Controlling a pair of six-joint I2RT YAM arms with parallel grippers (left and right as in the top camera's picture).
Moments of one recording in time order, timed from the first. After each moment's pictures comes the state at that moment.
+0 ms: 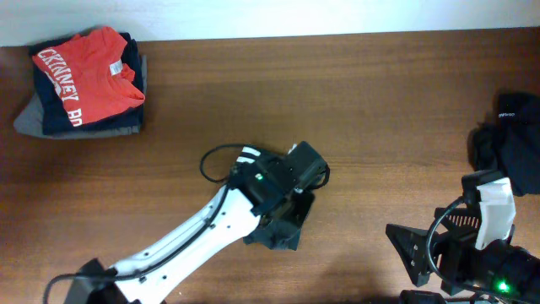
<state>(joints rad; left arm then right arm) -0.87 1.59 1.33 -0.93 -0.01 -0.36 -0.14 0.90 1.75 -1.69 -0.60 -0.06</state>
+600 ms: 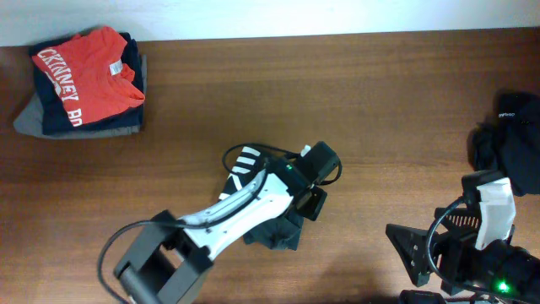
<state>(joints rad) -0.87 1.87 1.33 -0.80 -0.06 -0.35 -0.14 0.90 1.75 -1.69 -0.60 -0.06</state>
